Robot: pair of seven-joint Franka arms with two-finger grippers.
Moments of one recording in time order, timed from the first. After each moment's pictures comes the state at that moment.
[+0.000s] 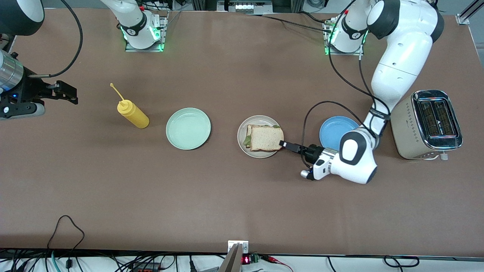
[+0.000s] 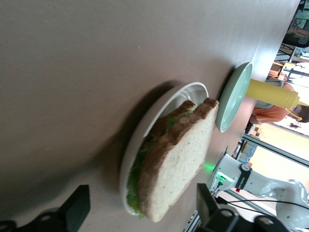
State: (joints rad) left arm 0.01 0.98 -0.28 -1.36 -0.74 1.81 0.33; right arm -0.06 0.10 0.11 -1.56 -0.07 1.58 -0.11
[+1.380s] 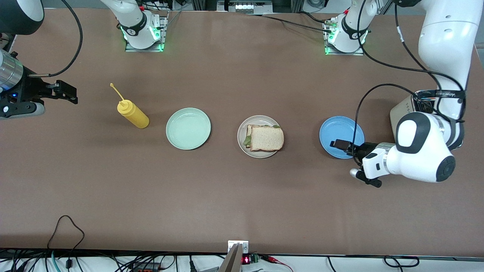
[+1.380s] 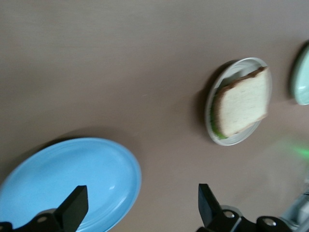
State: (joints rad) left arm 0.14 0.69 -0.27 -1.35 -0.24 1.67 0.28; right arm -0.06 0.10 0.11 -1.56 -0.07 1.58 -0.11
